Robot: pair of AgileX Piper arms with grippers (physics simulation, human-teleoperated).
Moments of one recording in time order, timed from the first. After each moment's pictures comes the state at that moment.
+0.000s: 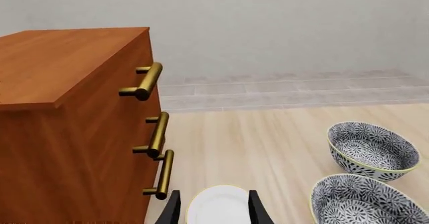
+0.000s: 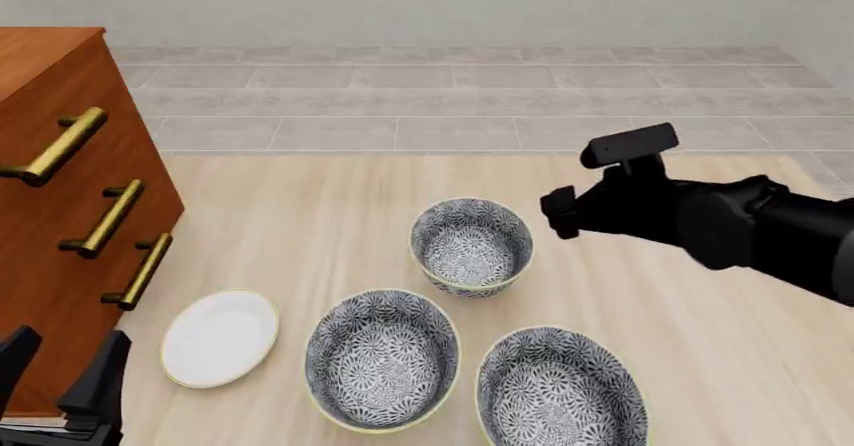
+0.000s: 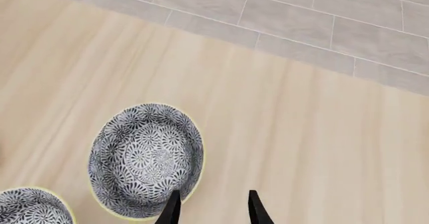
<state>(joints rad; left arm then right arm) -0.04 0.01 0.00 0.03 0.02 0.29 1.44 -0.89 0.15 -0.03</state>
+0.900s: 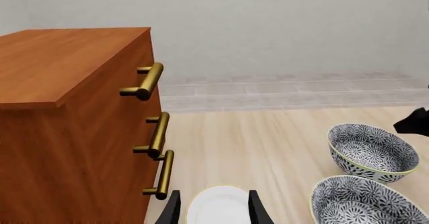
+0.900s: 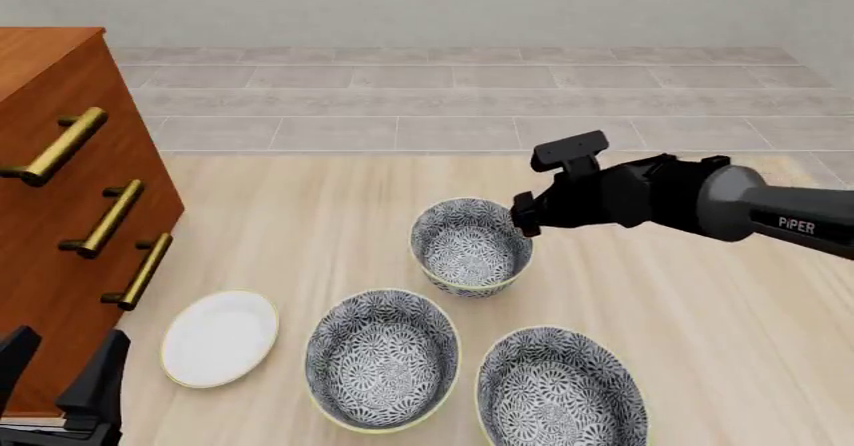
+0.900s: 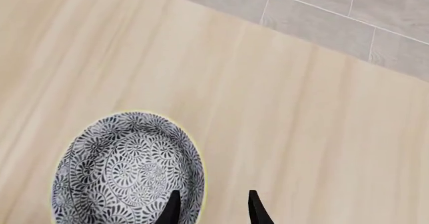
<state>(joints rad) -0.04 0.01 0.00 0.03 0.02 0.30 1.78 -1.14 0.24 -0.06</state>
